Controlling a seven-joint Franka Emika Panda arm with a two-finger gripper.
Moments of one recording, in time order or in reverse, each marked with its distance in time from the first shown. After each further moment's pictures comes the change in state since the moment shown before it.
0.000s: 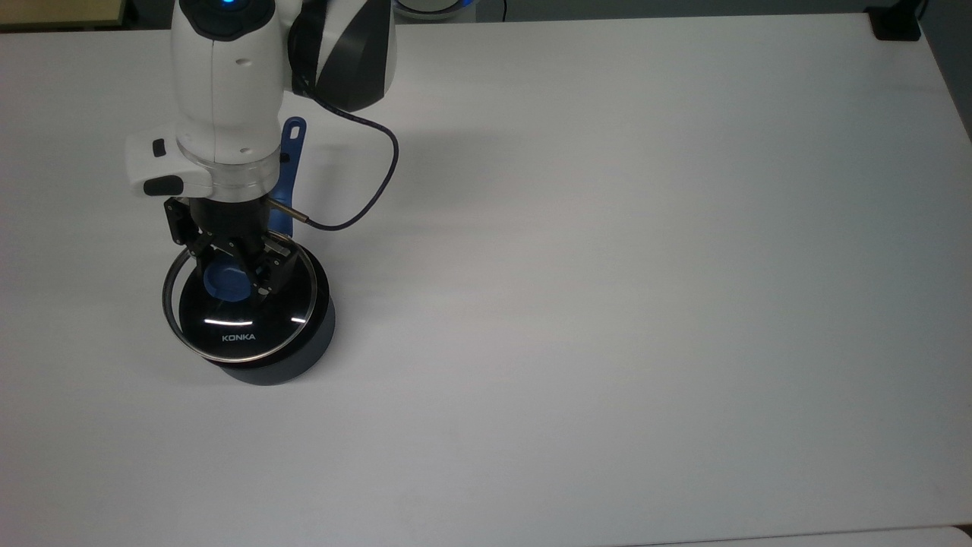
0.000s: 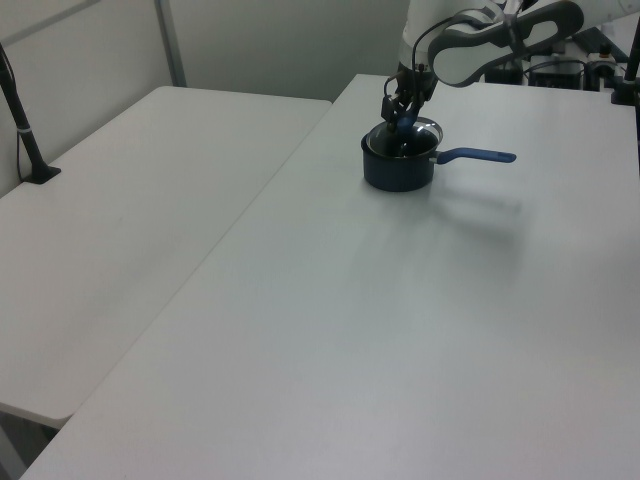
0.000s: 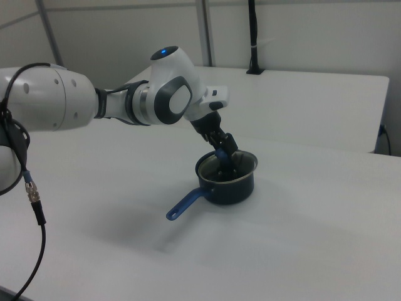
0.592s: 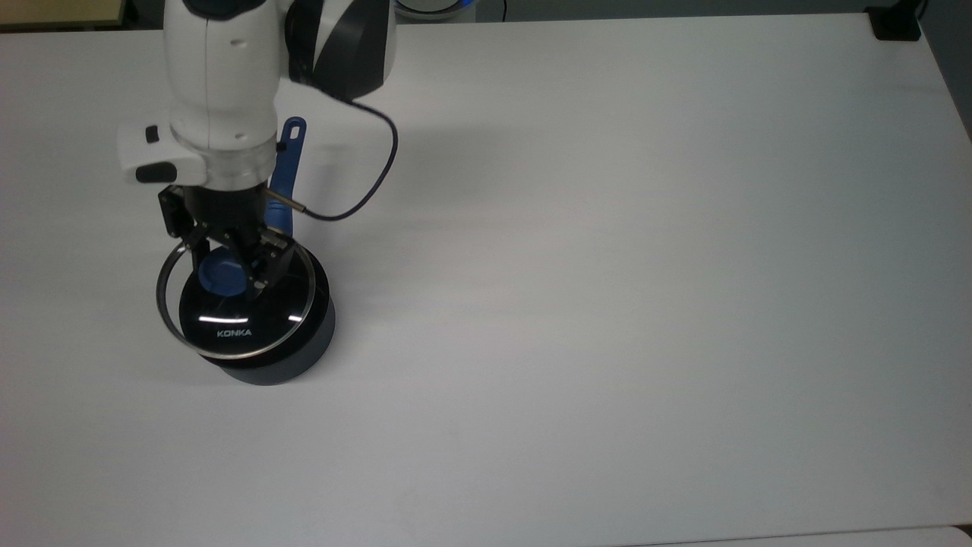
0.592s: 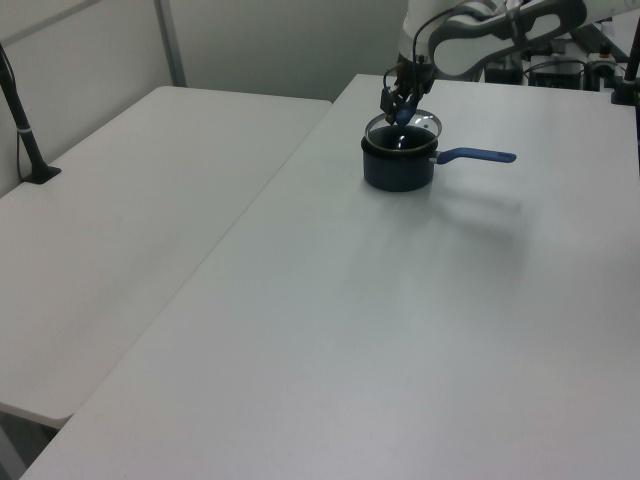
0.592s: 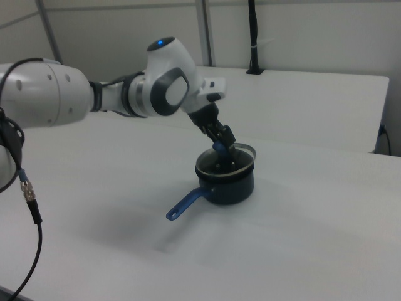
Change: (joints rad) arm -0.002 -0.024 0.010 0.019 0.000 -0.033 0.001
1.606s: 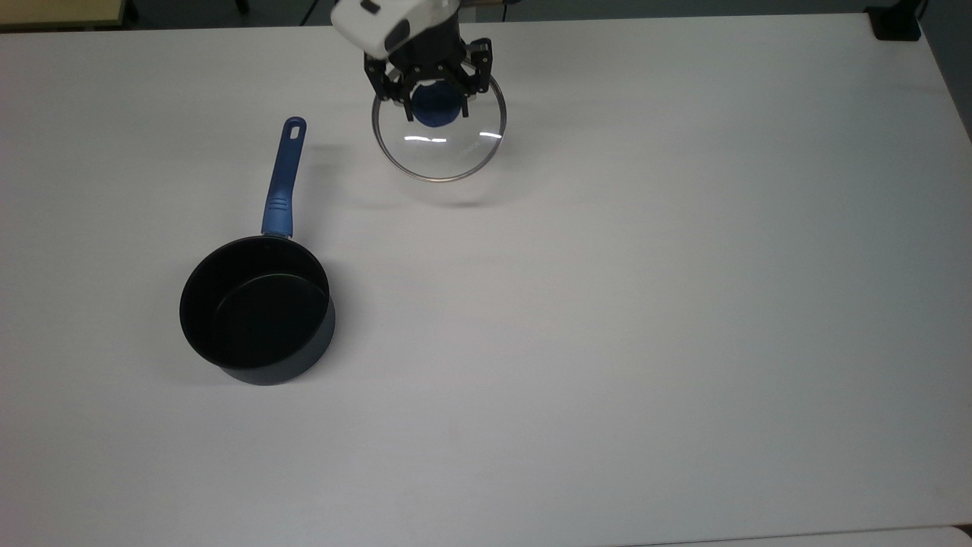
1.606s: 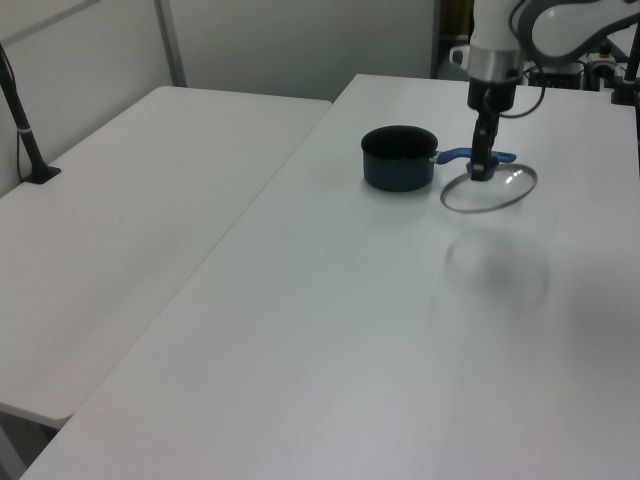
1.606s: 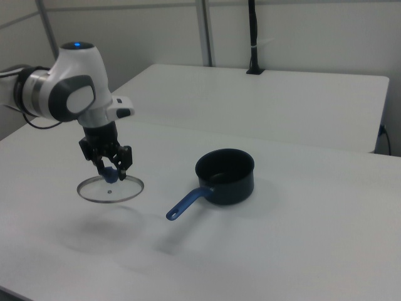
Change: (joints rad) arm 0.024 -0.536 0.240 -0.590 0.261 -0.252 -0.424
